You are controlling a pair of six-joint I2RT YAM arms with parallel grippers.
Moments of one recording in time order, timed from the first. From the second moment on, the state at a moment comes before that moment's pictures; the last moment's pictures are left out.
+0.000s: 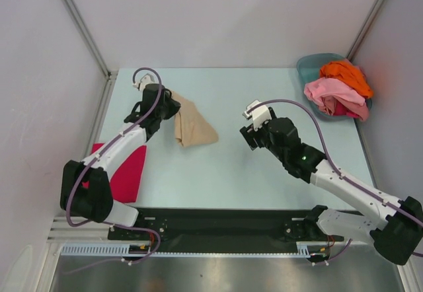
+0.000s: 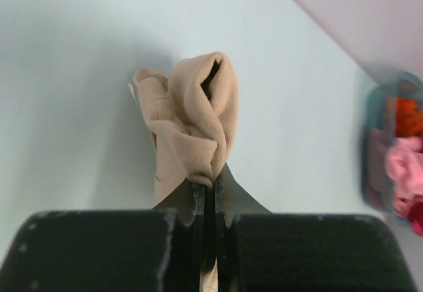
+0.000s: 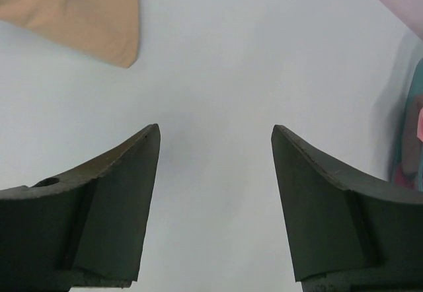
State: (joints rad) left arm -0.32 1.44 1.04 -0.10 -0.13 -0.84; right arm 0.75 1.07 0.83 -0.09 0.25 -0.22
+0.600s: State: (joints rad) left arm 0.01 1.33 1.14 -0.50 -0.24 -0.76; right arm 0.82 1.02 0.82 -0.19 0.28 -0.17
